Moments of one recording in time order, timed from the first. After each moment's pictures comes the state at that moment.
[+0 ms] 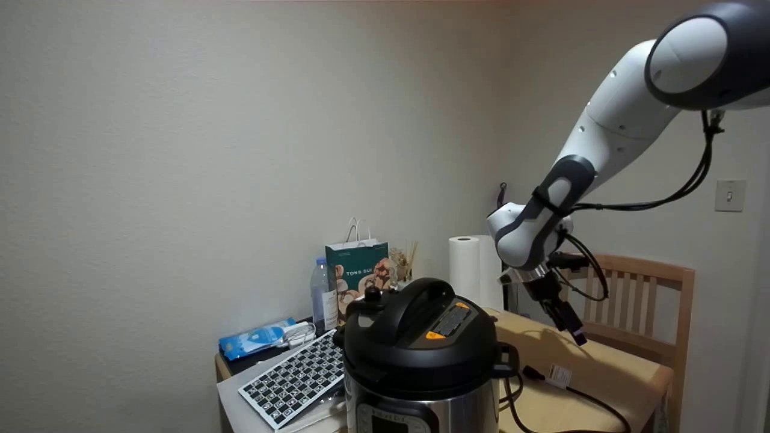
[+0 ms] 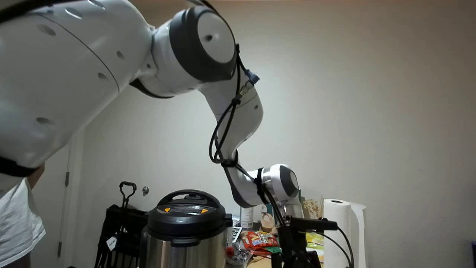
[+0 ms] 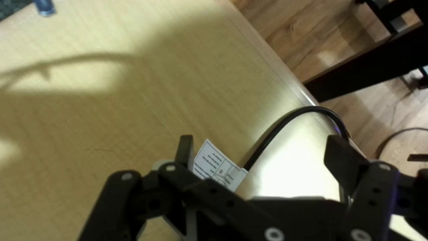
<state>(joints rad) -0.29 0.58 -0.06 -1.85 -0.41 2.07 -0.97</state>
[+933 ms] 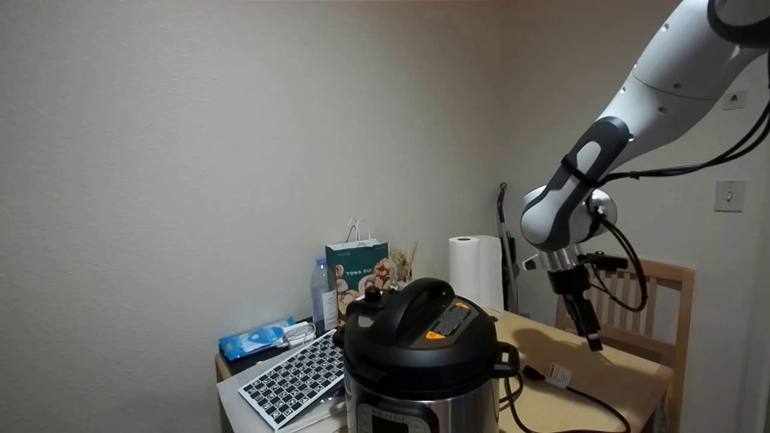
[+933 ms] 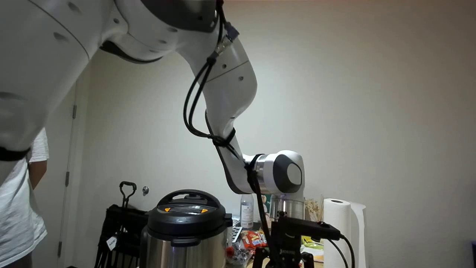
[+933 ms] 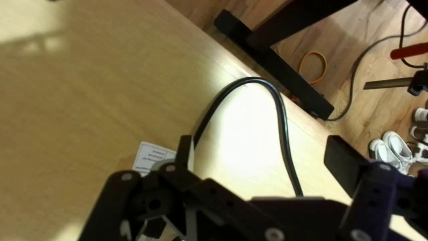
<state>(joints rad) -0.33 0.35 -0.09 -2.13 -0.15 2.18 -0.96</state>
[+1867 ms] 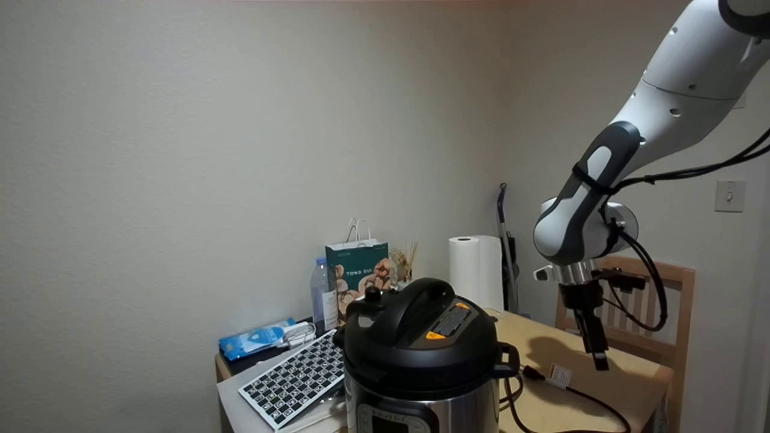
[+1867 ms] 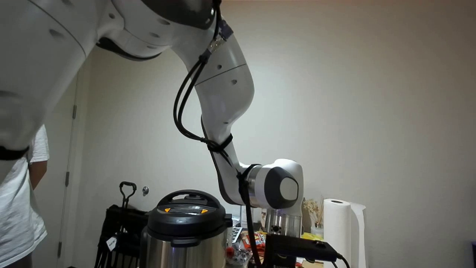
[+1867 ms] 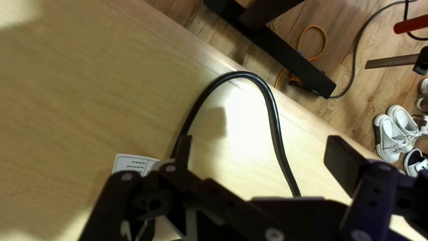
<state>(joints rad) -0.32 0.34 -0.11 -2.25 -0.07 2.32 -0.96</state>
